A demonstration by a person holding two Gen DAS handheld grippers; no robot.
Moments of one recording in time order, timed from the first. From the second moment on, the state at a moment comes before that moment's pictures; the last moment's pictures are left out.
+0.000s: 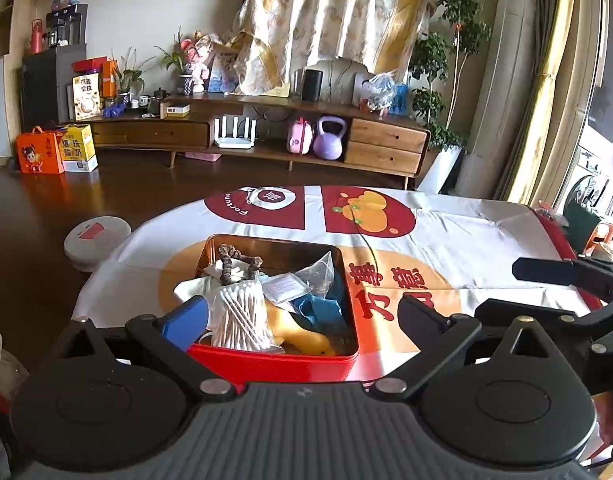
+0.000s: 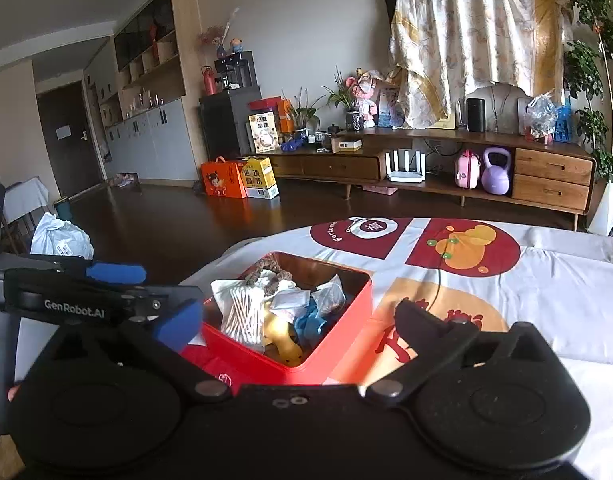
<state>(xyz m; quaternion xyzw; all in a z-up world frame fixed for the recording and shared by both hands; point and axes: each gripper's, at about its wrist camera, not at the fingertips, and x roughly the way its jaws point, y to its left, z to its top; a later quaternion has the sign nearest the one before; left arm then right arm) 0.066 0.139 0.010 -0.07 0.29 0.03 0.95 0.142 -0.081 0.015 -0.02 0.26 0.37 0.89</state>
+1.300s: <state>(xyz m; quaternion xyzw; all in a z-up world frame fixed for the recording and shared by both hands) 0.021 0.111 0.014 -0.07 0.27 0.05 0.96 0.103 -0.097 0.018 0.00 0.24 0.34 0.91</state>
